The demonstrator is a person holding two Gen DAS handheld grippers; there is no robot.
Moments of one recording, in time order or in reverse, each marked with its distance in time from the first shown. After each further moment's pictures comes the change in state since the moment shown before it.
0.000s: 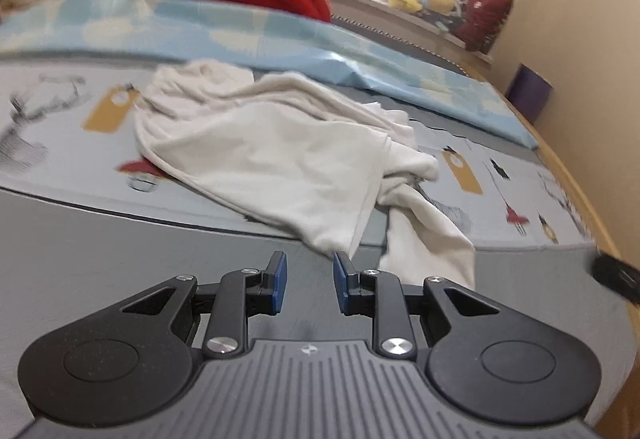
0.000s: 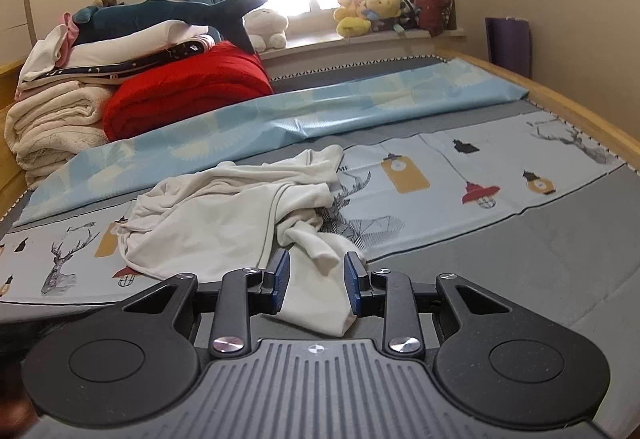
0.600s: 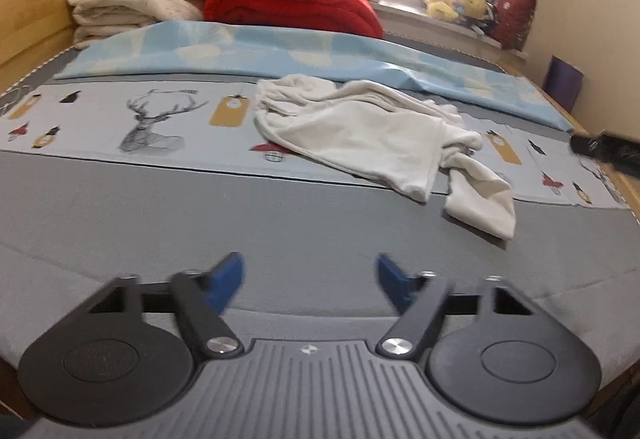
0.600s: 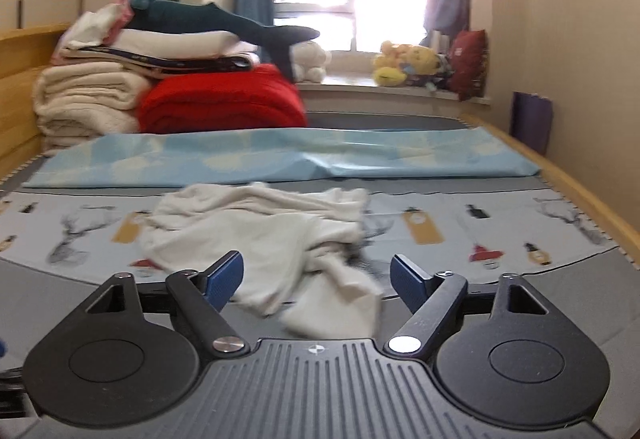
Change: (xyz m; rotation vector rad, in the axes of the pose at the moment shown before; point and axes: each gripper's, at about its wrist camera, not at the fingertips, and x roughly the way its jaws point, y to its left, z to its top) left arm -0.161 0.045 -0.083 0.101 -0.078 0.195; right arm -0.038 0.055 -0.006 -0.202 -0.091 -0.030
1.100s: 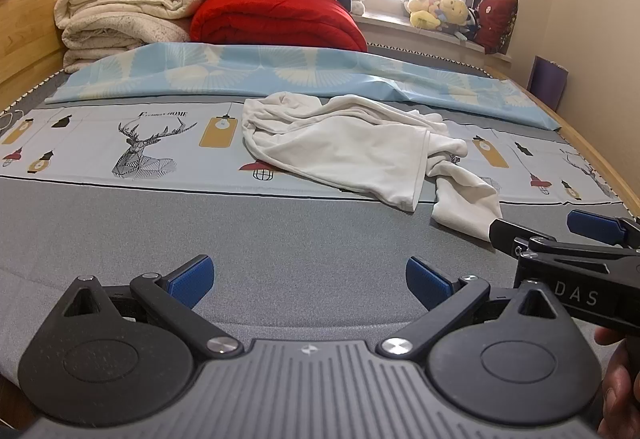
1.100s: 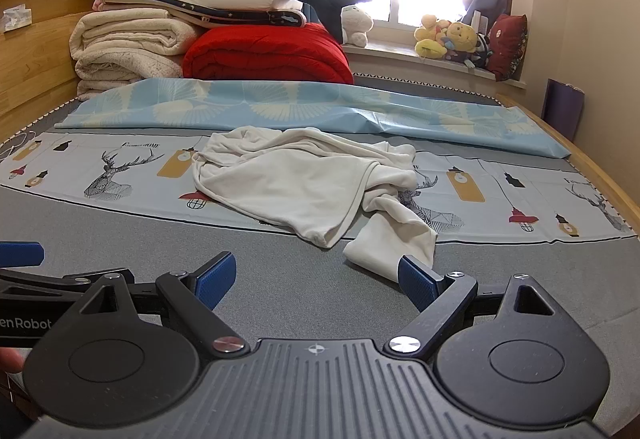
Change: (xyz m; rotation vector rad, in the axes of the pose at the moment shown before) left arm -0.015 -0.002 0.005 0.040 -0.052 -0.016; right arm -0.033 0.076 -0.047 -0.113 0.070 0.069
